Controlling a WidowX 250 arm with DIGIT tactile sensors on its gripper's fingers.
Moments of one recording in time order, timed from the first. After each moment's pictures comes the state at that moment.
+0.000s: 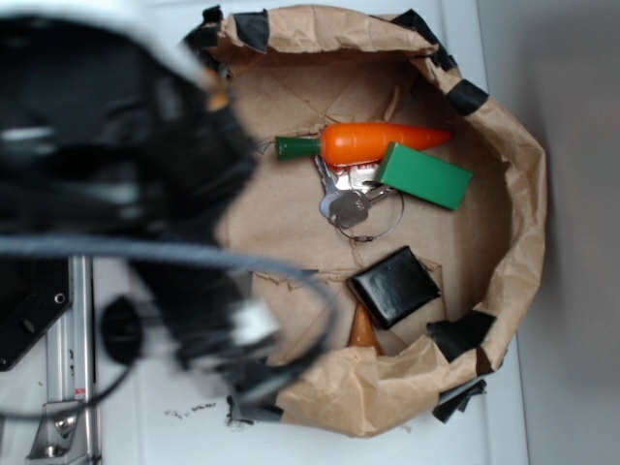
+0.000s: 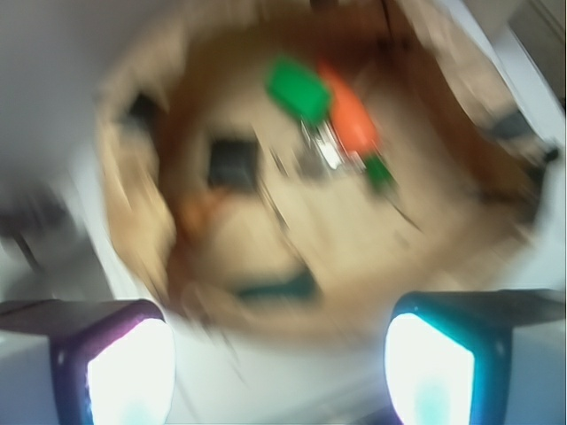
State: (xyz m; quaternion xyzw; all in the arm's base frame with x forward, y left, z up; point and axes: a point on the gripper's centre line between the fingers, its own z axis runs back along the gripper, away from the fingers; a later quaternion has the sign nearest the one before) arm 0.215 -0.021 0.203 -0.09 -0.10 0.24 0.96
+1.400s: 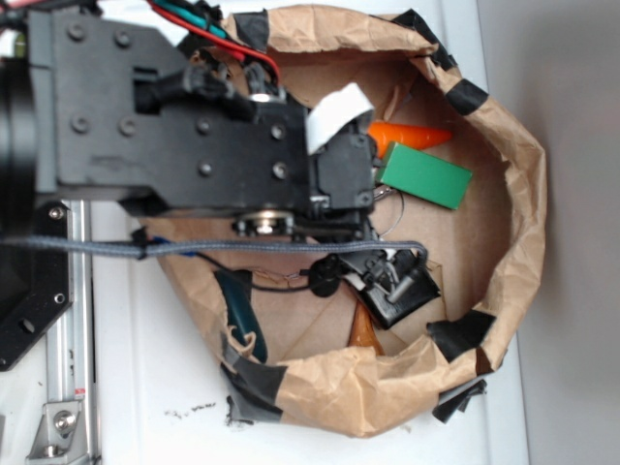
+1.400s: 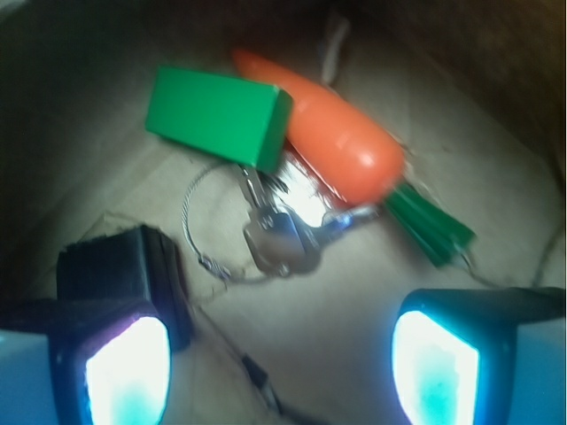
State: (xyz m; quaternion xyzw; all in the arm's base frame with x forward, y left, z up) arm 0.261 0.002 0.079 -0.02 -0.10 0.35 0.93
